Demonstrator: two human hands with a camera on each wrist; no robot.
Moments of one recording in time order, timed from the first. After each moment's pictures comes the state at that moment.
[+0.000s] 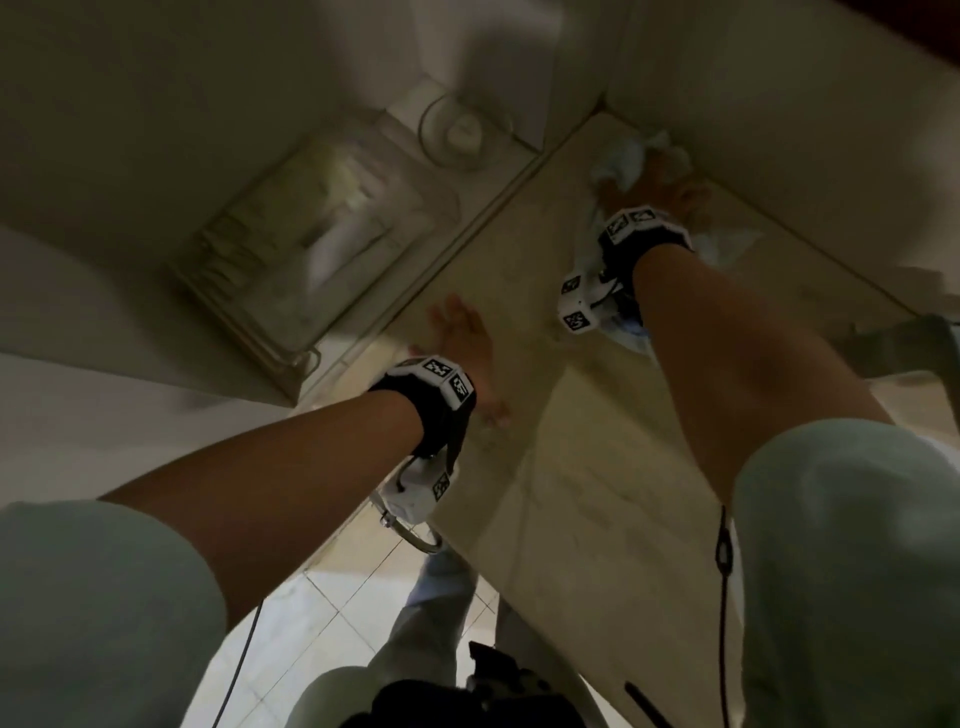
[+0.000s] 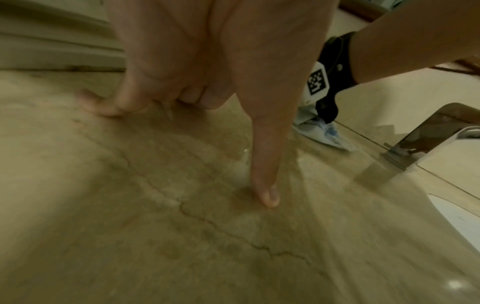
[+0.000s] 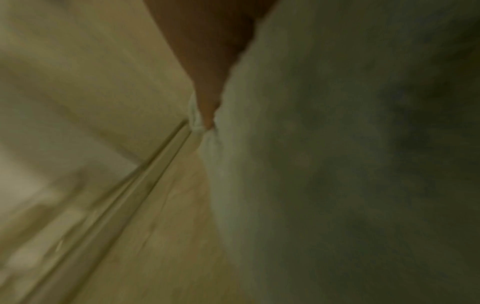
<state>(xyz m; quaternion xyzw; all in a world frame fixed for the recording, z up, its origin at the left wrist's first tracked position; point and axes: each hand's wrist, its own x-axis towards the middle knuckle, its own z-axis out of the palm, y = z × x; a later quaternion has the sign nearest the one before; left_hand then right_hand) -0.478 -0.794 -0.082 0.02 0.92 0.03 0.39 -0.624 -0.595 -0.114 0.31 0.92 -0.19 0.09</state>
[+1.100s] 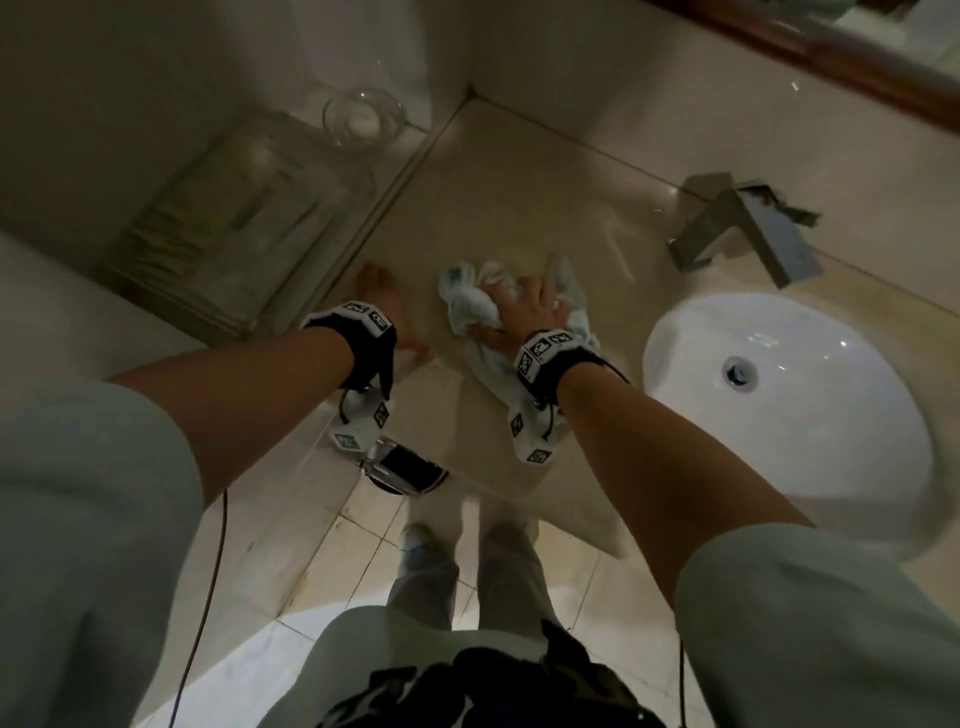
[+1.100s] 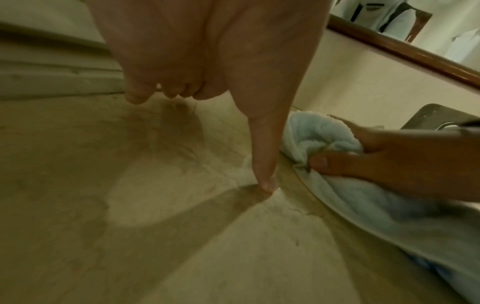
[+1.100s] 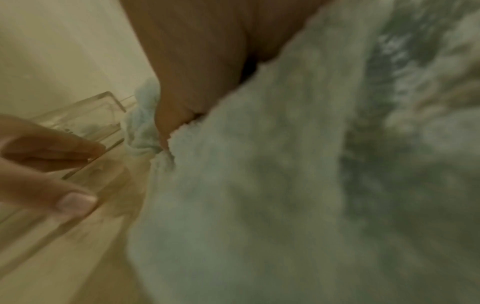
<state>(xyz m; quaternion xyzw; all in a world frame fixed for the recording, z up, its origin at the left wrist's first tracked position) -0.497 -0.846 -0.161 0.10 0.94 -0.04 0.32 -0.393 -0.657 -0.104 0.11 0.97 -0.13 0.17</state>
